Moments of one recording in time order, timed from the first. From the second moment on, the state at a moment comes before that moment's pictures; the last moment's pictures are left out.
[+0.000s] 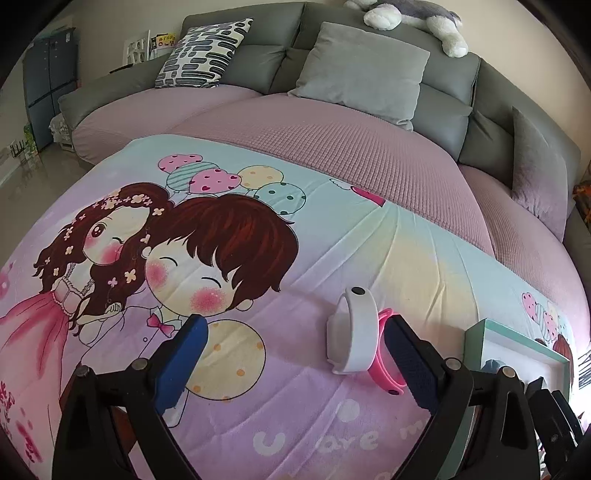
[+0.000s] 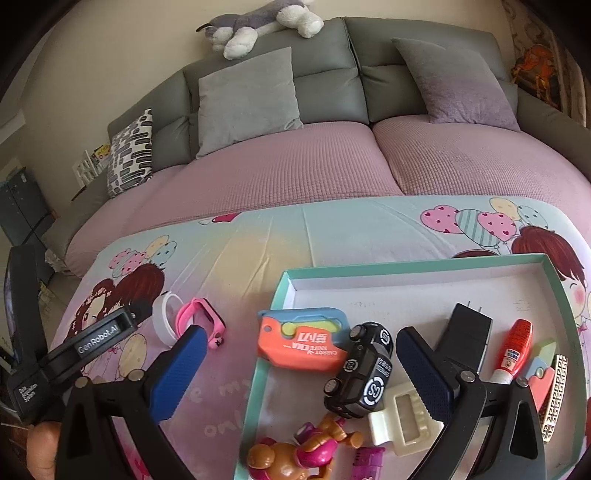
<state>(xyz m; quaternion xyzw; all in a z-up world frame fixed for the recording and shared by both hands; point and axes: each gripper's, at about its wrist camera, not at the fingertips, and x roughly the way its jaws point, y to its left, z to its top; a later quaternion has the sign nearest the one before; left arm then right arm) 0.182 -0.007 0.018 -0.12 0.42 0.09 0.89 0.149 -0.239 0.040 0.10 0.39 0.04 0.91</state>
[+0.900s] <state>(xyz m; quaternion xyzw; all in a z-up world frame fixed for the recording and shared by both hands) 0.202 -0.020 0.003 -0.13 0.43 -0.01 0.89 0.184 -0.210 0.041 0.07 0.39 0.07 0.91</state>
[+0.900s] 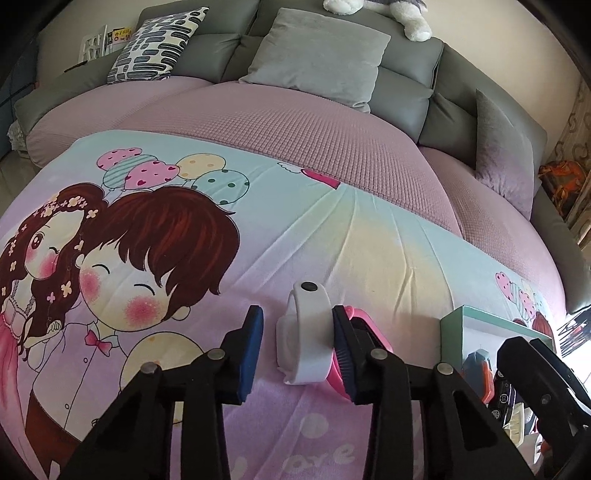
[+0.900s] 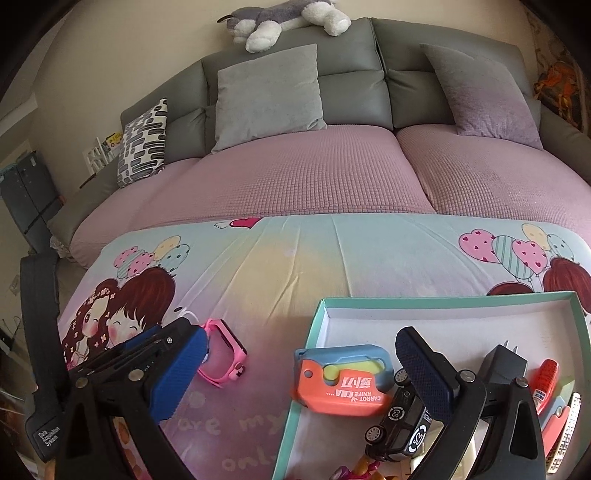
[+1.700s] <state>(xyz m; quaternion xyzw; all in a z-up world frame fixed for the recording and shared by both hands) 0.189 0.022 0.009 -0.18 0.43 0.03 0.88 0.208 -0.159 0.038 0.01 0.42 0.13 0.90</state>
